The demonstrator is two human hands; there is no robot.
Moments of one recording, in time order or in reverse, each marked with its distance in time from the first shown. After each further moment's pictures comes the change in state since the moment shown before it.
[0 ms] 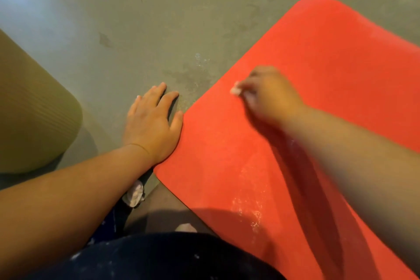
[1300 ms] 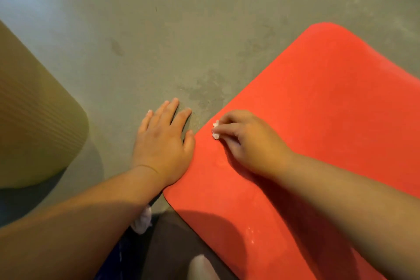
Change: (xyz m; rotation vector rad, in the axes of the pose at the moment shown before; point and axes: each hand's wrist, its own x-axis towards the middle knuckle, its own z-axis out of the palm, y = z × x) left_hand -0.001 -0.002 0.002 -0.016 0.034 0.004; right_hand -0.011 -0.060 0.017 0.237 -0.136 -0.166
